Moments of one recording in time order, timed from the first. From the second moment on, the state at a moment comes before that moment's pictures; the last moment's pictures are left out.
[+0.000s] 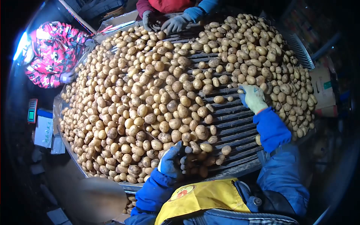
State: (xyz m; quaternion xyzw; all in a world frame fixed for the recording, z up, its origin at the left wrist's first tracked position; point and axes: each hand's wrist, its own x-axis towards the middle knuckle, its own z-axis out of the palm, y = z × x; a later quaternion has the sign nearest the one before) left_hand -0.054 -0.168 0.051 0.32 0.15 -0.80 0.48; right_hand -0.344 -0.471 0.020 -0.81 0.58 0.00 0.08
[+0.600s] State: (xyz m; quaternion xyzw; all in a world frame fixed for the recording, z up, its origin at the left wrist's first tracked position) left_hand -0.055 -0.164 0.034 0.28 0.10 -0.77 0.57; right_hand -0.302 -0.421 0.000 -0.65 0.51 -0.19 0.53
